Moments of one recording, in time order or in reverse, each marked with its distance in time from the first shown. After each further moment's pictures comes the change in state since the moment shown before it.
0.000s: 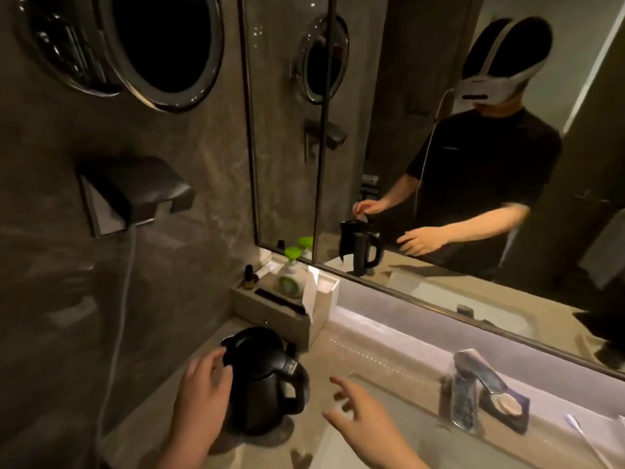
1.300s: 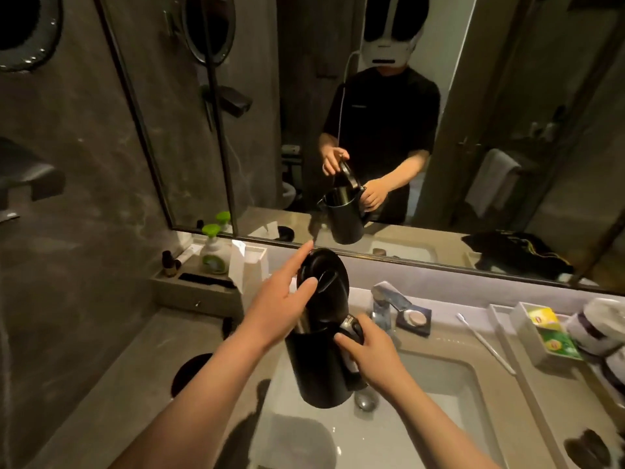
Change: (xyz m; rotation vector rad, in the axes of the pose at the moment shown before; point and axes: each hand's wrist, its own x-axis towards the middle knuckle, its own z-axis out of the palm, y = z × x) left_hand -0.062 0.185 0.084 -0.265 -0.692 0.554; right_hand -0.073 0.047 -0.065 0.338 0.459 0.041
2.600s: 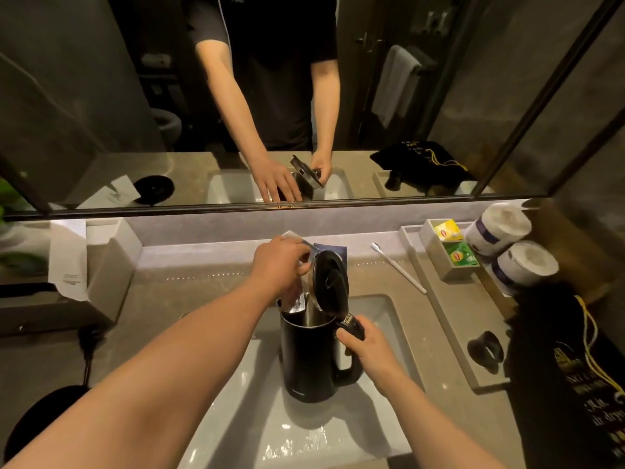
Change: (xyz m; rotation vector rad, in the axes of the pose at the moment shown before) left_hand 0.148 -0.109 0.231 0.774 -0.368 0.314; right_hand -0.013 0.185 -0.082 0.248 0.211 0.488
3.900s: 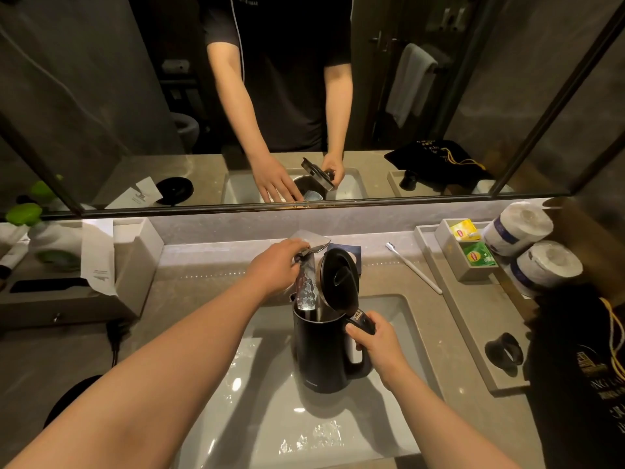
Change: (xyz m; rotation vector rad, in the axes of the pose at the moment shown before) left_hand -0.017 -0.034 -0.006 -0.243 -0.137 -0.099; right_hand 0.011 0.003 0.013 0.037 0.062 0.006
